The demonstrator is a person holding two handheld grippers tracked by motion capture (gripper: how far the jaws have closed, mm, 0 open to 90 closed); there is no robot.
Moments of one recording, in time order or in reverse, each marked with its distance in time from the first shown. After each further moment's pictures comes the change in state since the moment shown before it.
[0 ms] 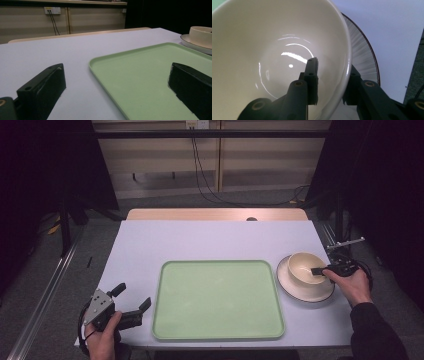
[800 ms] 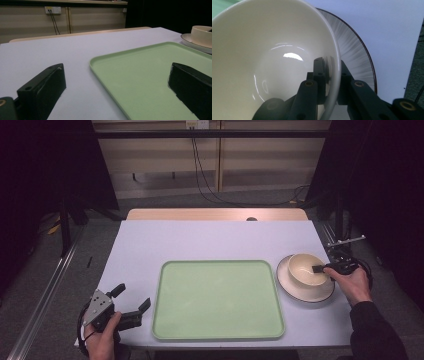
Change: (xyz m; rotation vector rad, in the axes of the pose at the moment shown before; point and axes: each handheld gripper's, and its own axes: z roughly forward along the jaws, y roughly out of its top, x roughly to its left) left arm 0.000 -0.001 -0.002 0.003 0.001 0.002; right arm -0.004 0.004 0.000 -0.006 0.007 0.029
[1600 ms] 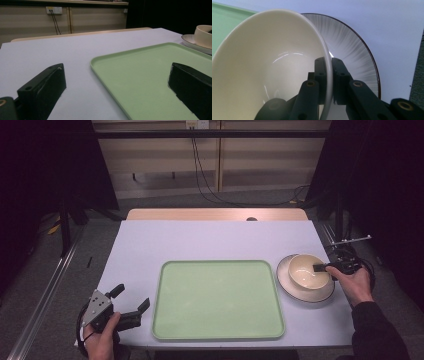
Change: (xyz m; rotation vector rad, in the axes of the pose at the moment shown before) left arm 0.000 0.000 -0.001 -0.002 0.009 -0.005; right arm -0.002 -0.001 -0.009 -0.034 0.052 0.061
